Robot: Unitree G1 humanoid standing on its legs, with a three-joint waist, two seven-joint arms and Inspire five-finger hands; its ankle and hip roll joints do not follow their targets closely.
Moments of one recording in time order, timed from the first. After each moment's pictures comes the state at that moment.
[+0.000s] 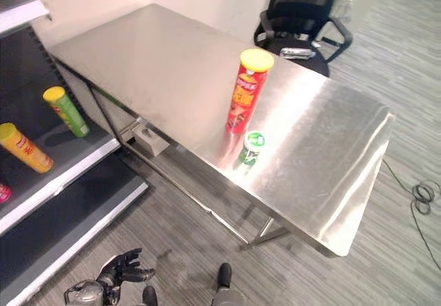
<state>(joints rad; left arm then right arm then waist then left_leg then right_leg) 0.03 0.31 -0.21 0.98 -0.31 -0.08 -0.06 0.14 -0.31 -0.30 1.29 0.51 -0.05 0.01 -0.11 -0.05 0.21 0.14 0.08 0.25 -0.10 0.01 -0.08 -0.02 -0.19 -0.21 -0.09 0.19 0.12</state>
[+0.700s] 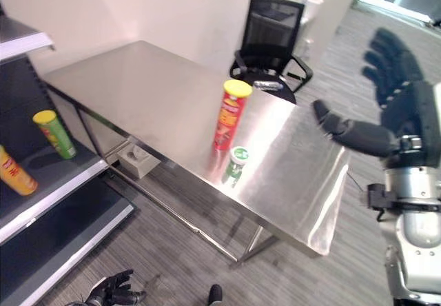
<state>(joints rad) 0.13 0.31 -0.18 0.98 -0.25 -0.08 -0.12 0.10 -0.77 -0.39 -0.22 0.54 -0.32 0.04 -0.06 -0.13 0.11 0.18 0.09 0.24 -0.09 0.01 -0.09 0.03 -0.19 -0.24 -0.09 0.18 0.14</state>
